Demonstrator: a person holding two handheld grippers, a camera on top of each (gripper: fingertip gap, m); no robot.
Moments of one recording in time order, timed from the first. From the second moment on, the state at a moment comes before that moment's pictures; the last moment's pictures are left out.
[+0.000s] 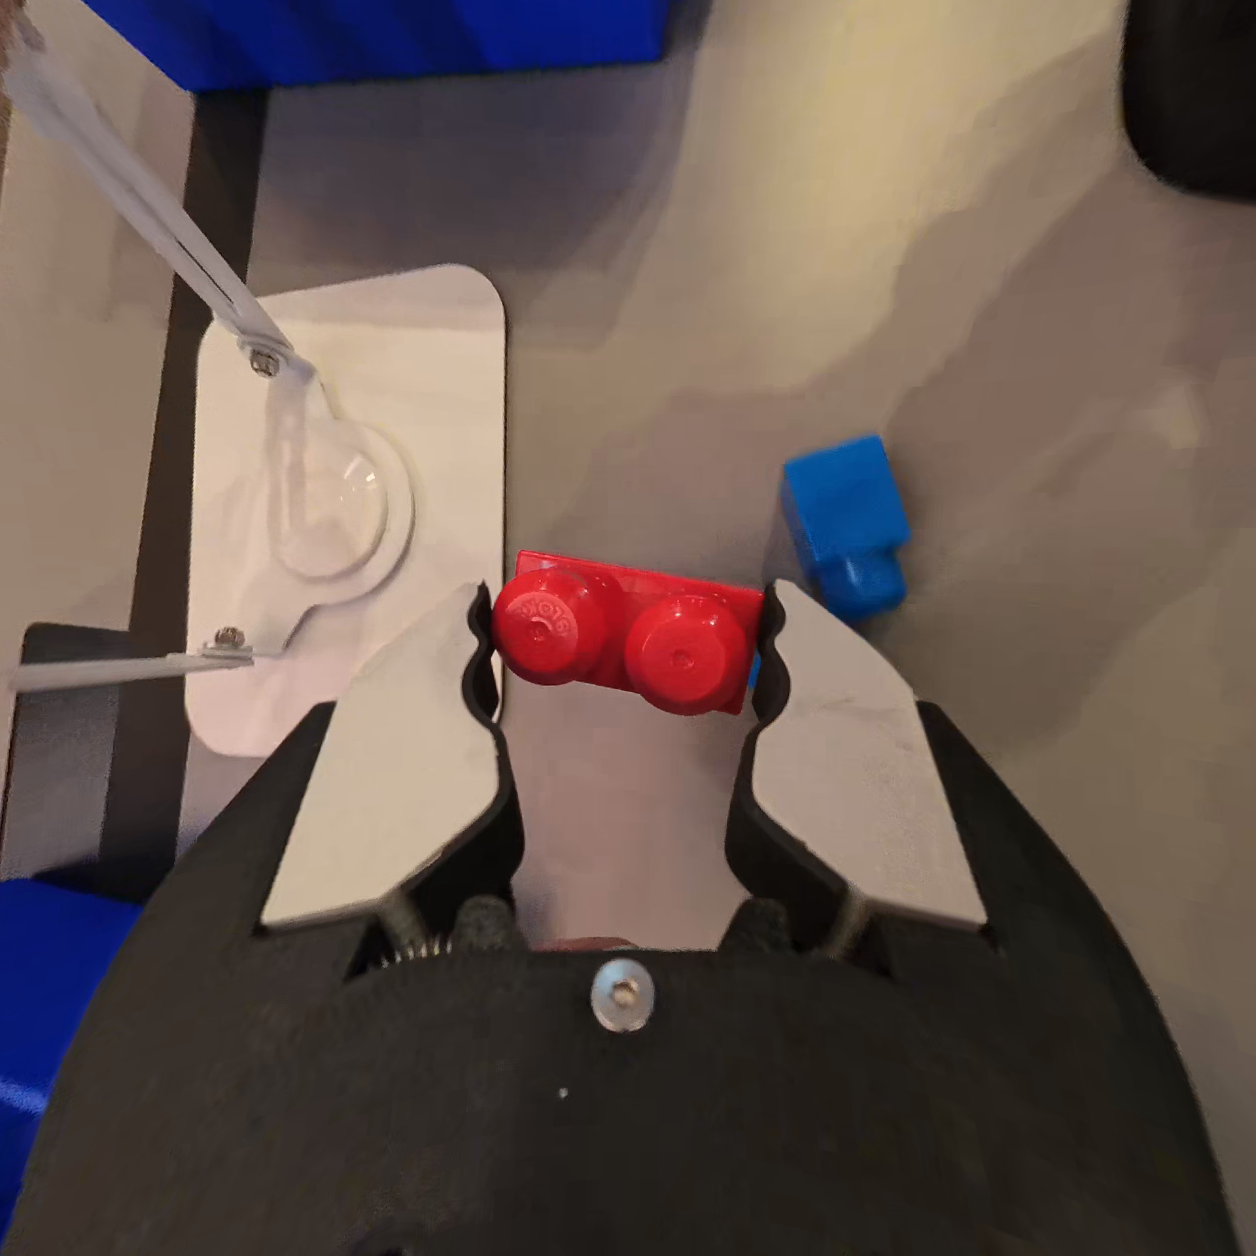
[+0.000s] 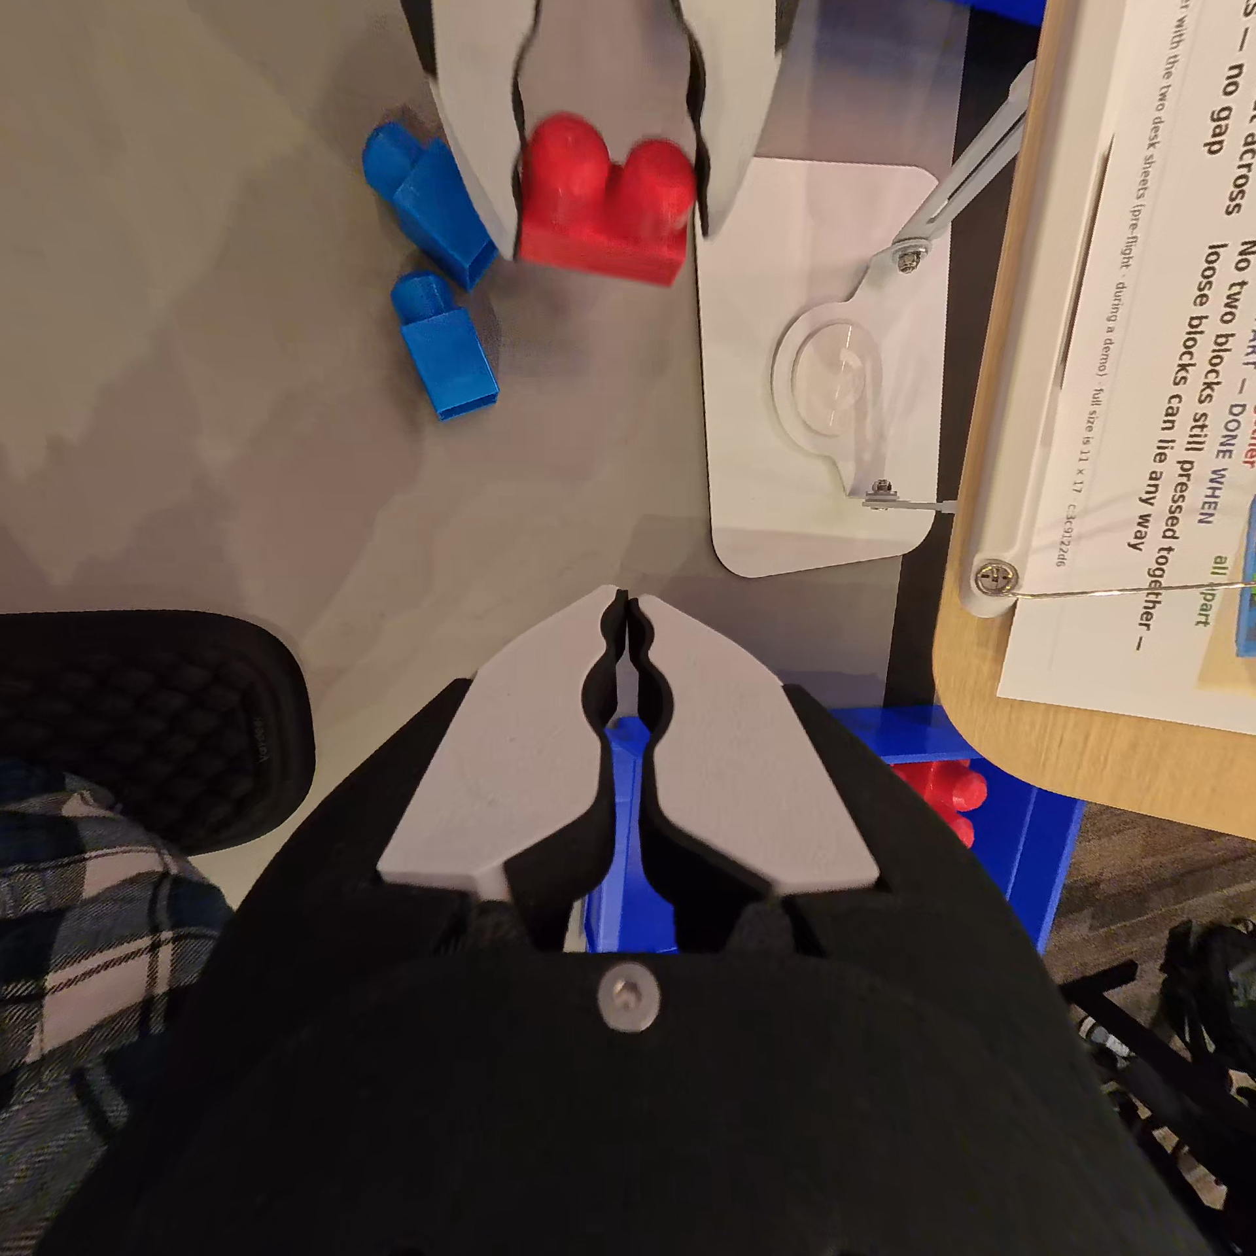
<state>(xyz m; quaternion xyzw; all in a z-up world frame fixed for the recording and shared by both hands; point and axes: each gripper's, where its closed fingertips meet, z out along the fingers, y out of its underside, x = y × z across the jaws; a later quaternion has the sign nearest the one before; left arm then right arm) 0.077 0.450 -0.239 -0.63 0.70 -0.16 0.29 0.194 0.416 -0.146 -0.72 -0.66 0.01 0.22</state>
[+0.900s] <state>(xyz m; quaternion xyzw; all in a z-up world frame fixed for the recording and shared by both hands) 0.040 0.389 -0.281 -0.73 0.62 -0.17 0.24 0.194 0.409 -0.140 -0.72 -0.66 0.01 0.23</state>
